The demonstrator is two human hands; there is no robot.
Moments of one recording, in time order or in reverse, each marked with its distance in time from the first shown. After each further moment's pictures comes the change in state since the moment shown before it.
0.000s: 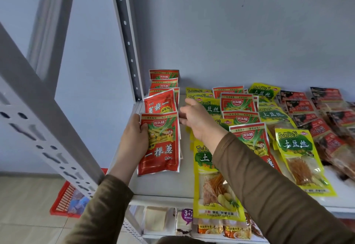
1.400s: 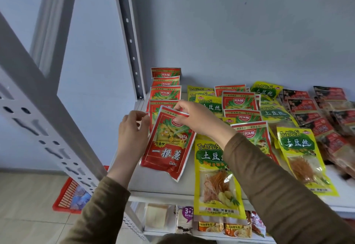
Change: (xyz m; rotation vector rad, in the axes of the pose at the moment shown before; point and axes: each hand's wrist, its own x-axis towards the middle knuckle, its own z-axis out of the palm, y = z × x) left_hand -0.007 0.000 -0.003 -0.098 0.162 0.100; right_hand -0.003 -0.001 -0.021 -0.995 -0.201 -0.406
